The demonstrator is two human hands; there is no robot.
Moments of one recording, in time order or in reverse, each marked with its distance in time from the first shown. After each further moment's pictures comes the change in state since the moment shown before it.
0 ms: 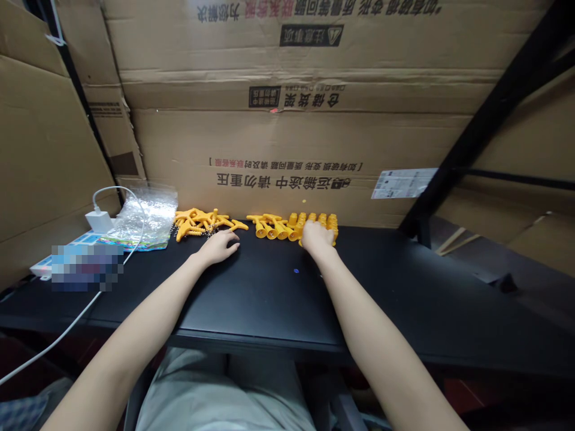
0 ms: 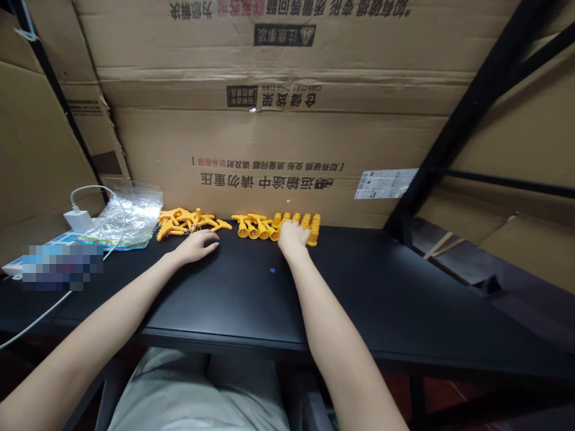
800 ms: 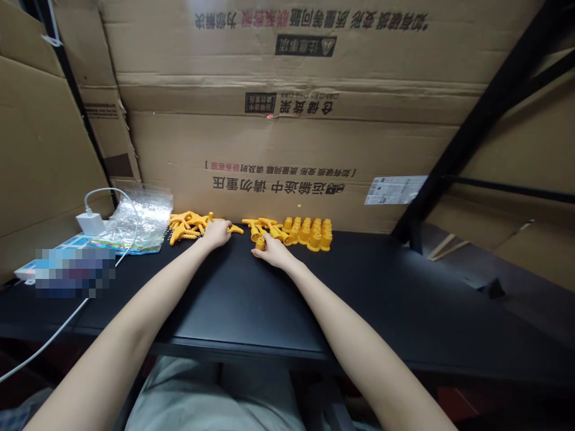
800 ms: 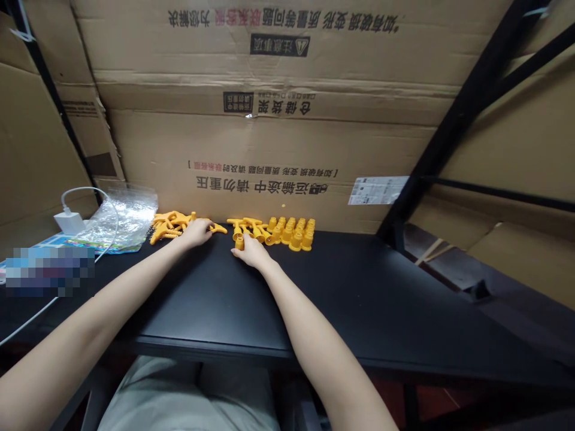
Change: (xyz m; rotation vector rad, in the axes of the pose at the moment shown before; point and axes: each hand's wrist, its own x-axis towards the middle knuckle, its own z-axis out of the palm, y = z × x) left_hand 0.058 -0.024 0.010 0.216 0.024 -0.264; right_hand -0.041 -0.054 0.018 0.429 -0.374 -0.321
